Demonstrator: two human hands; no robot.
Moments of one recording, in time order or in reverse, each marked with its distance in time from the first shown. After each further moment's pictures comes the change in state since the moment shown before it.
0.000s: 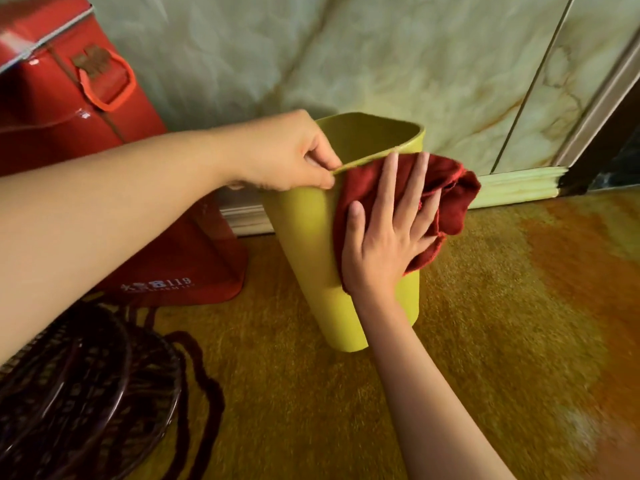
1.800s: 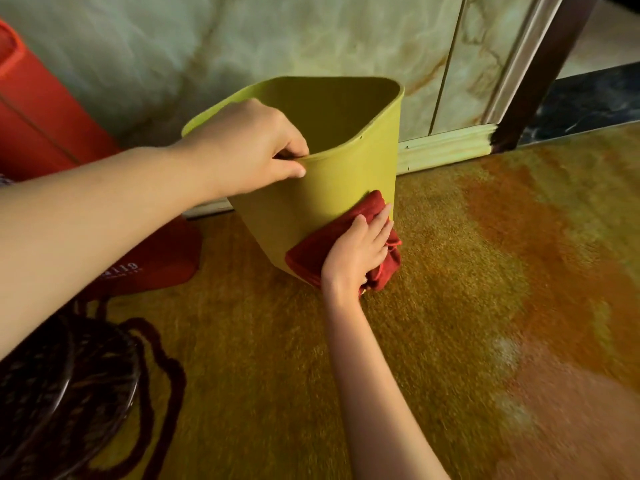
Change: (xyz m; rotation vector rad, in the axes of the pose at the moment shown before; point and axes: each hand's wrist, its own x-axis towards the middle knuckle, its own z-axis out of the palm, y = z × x) left_hand 0.005 0.035 0.050 0.404 0.235 0.309; right_hand -0.022 0.058 -0.056 0.472 -0.248 0.800
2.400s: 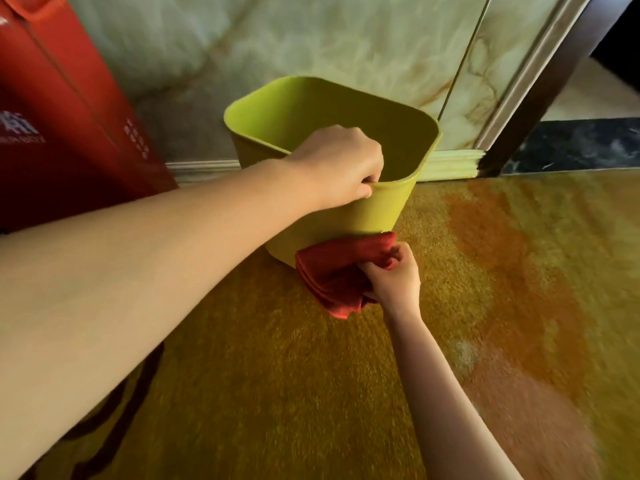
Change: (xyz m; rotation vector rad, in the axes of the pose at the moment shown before) left_hand 0.018 0.057 0.029 0.074 -0.075 0.038; right_hand -0.008 0.020 -0.073 -0.358 -0.088 -0.036
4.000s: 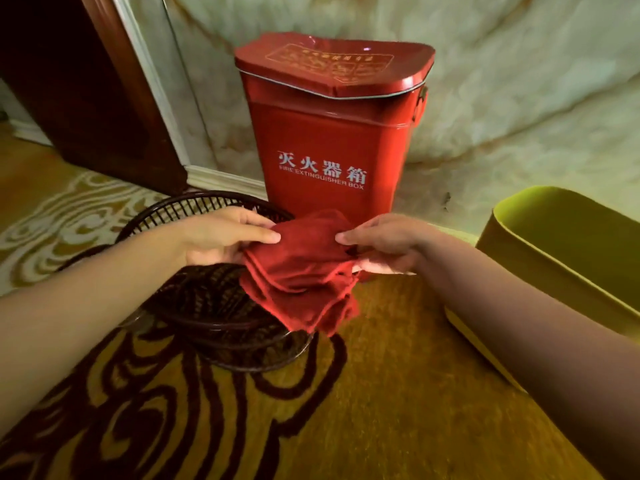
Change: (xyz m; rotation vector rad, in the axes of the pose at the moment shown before) left_hand -0.418 -0.197 -0.071 -1.463 0.065 -1.021; right_hand -0.166 -0.237 0.238 -0.257 -1.090 0.041
